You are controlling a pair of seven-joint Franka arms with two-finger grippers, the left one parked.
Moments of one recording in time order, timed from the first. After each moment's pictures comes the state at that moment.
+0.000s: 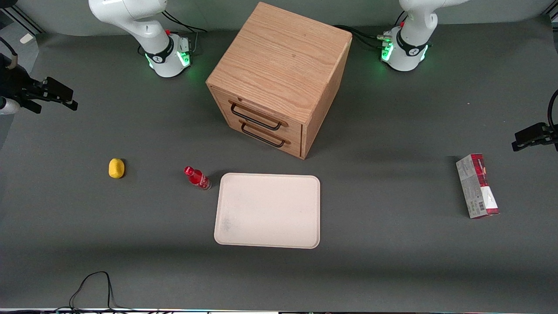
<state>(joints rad) 0.20 -0.16 -0.22 -1.74 -0.02 1.55 -0.04</state>
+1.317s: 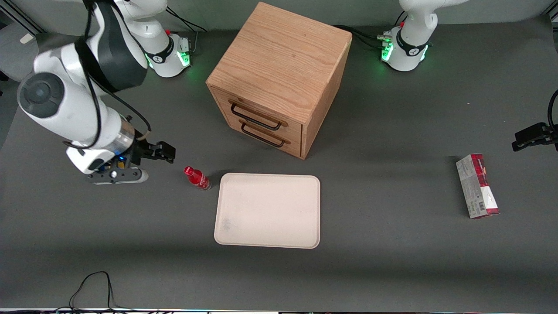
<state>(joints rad) 0.17 0.24 0.14 -1.60 0.00 1.81 0.29</state>
